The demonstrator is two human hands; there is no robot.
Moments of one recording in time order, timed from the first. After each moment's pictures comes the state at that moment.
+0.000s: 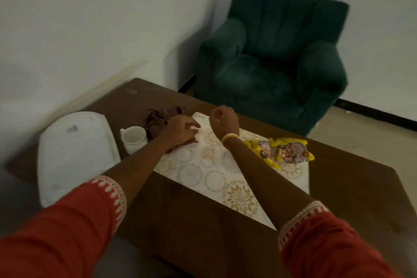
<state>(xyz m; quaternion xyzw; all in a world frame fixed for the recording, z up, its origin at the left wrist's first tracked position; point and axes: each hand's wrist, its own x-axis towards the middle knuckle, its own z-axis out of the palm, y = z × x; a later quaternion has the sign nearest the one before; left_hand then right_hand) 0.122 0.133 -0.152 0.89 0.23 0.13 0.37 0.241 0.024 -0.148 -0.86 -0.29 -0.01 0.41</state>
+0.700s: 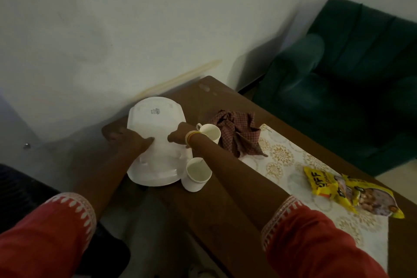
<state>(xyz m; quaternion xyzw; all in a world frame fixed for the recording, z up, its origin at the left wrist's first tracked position) -0.126 0.311 -0.238 0.64 0.72 0.02 0.25 0.018 0.222 -0.151 -0.80 -0.49 0.33 0.12</state>
